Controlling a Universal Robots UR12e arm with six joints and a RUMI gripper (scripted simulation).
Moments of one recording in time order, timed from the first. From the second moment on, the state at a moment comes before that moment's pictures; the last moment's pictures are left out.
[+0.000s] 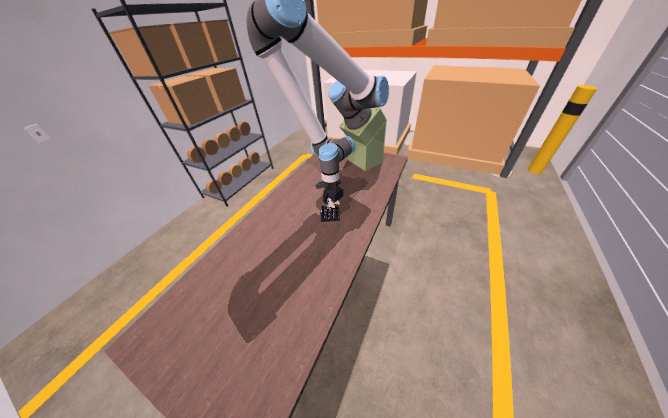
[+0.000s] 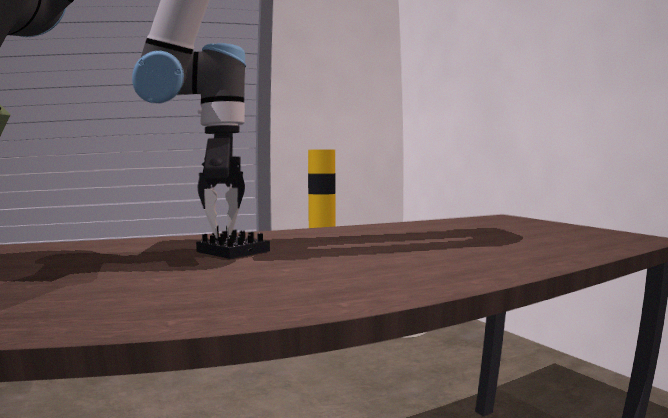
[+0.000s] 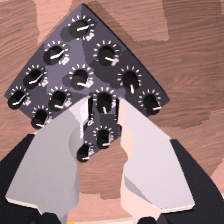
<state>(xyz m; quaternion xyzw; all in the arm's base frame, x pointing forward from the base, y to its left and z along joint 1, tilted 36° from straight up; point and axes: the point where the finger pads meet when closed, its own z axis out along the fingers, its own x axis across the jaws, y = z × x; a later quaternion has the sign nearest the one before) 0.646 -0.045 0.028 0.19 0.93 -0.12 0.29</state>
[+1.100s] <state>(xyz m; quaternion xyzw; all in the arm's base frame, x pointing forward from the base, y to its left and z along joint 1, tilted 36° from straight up) 0.632 -0.035 0.052 0.19 0.93 -0.12 0.29</state>
